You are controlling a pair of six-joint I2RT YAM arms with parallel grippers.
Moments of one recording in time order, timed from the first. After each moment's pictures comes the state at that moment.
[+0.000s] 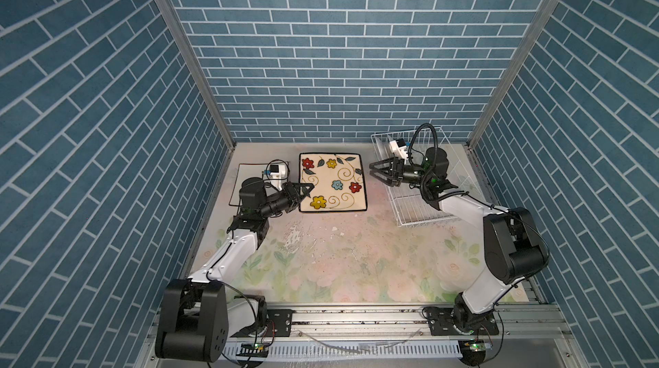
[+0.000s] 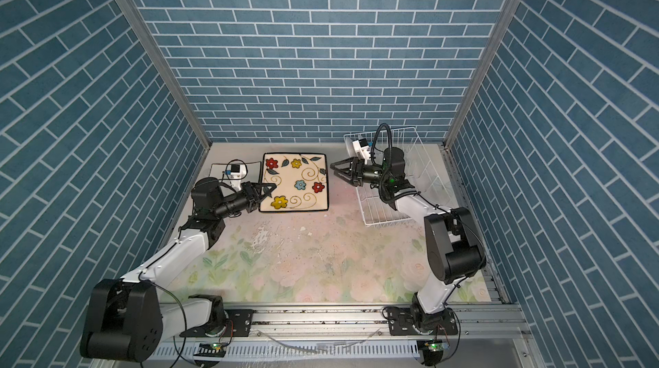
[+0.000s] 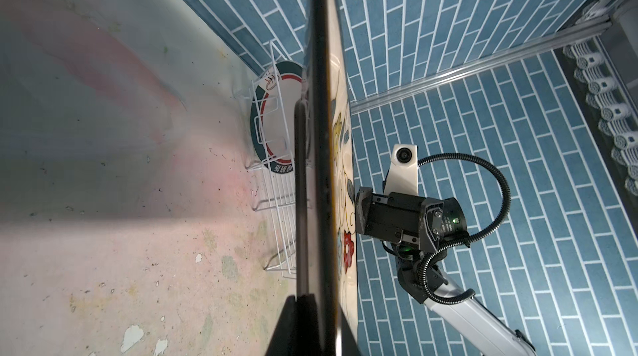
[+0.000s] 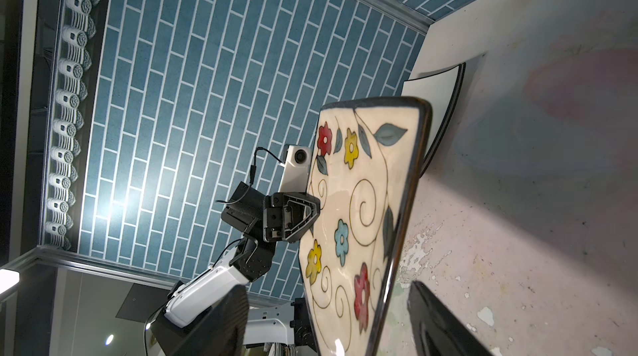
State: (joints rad) left arm -0.08 1.21 0.62 0.37 0.82 -1.08; right arm 0.34 1.69 1.05 0.60 -1.12 1.12
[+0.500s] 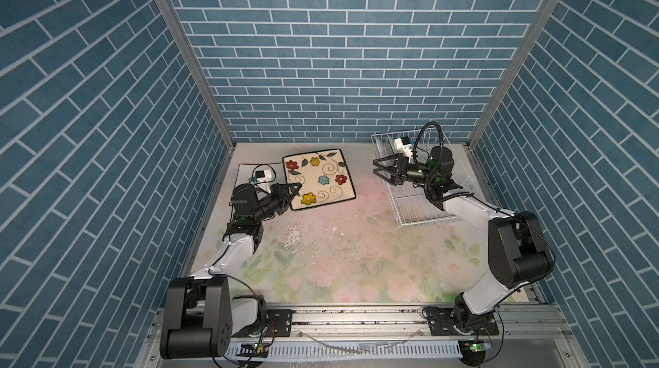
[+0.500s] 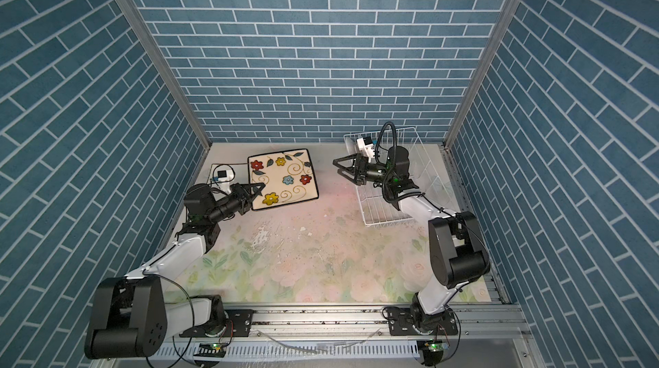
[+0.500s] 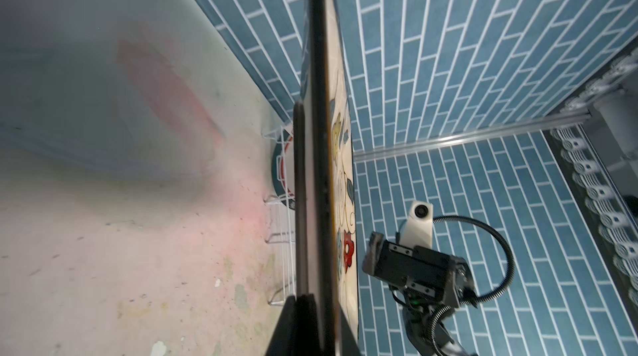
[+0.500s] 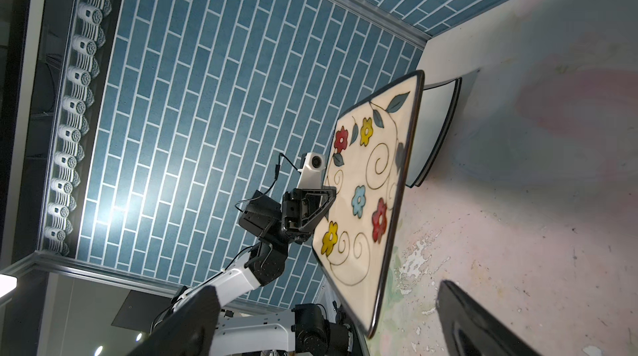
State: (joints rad) left arm 0.03 1.19 0.53 0.44 0.74 -1.15; right arm 0.31 1.63 1.04 0.56 -1.10 1.11
